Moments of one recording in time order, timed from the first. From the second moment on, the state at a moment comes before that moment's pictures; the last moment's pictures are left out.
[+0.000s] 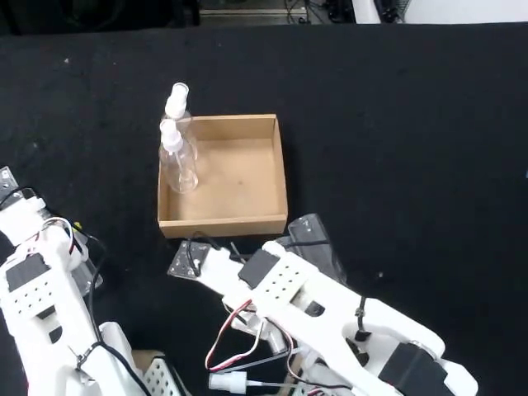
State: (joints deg) left arm -39.0 -52.0 67.9 46.9 0.0; right arm -50.1 -25.9 59.5 69.5 16.9
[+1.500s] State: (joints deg) left arm -39.0 -52.0 67.9 46.9 0.0; right arm -50.1 -28.0 49.1 83.6 24.7
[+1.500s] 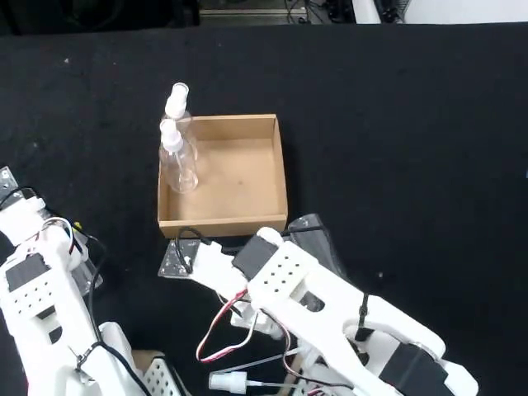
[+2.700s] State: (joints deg) left arm -39.0 -52.0 67.9 46.9 0.0; right arm 34.4 -15.5 28.7 73.9 42.7
